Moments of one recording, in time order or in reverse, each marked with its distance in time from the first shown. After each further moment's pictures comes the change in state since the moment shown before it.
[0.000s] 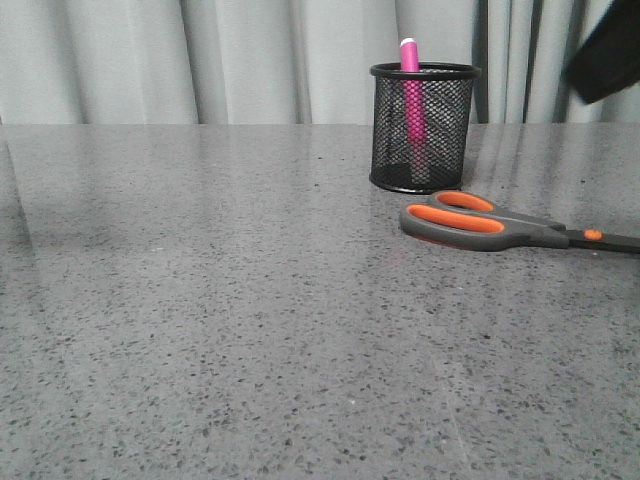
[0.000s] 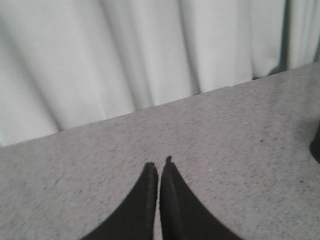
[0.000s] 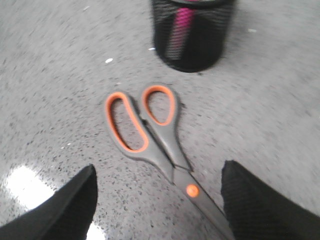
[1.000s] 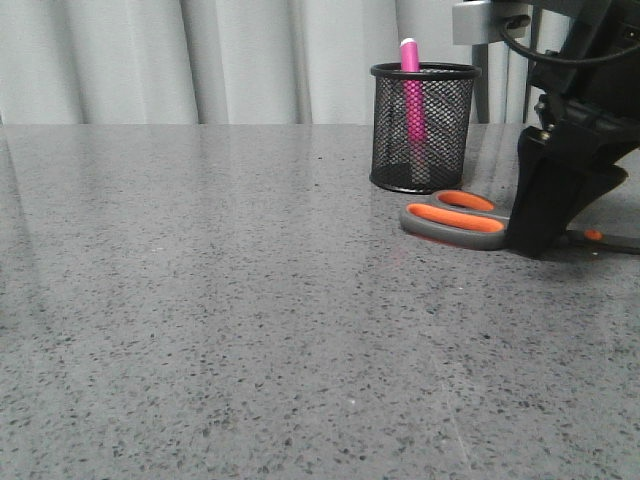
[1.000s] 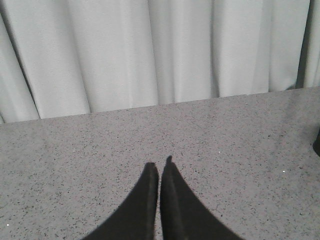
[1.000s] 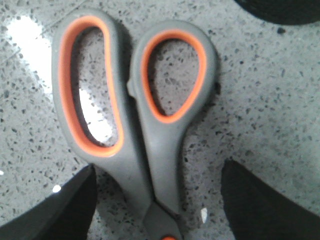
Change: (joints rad) left arm 0.029 -0.359 0.311 -0.076 -0.078 0.000; right arm 0.060 0.468 -0.244 -0.199 0.180 -0.131
